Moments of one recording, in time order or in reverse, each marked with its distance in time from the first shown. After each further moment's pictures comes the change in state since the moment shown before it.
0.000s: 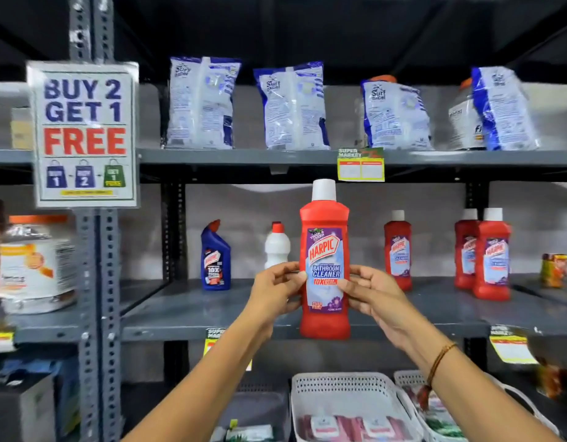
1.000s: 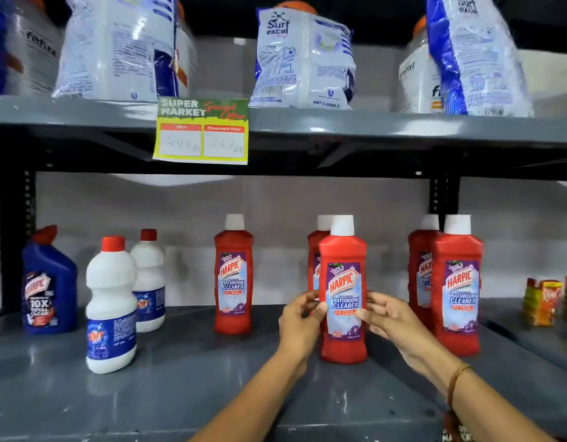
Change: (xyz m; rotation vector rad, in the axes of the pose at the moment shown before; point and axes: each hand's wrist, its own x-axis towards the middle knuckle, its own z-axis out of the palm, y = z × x) left_hand 0.253 -0.190 0.265 0.006 0.140 -0.018; right_hand 0.160 0.081 -0.330 -0.232 0.103 0.131
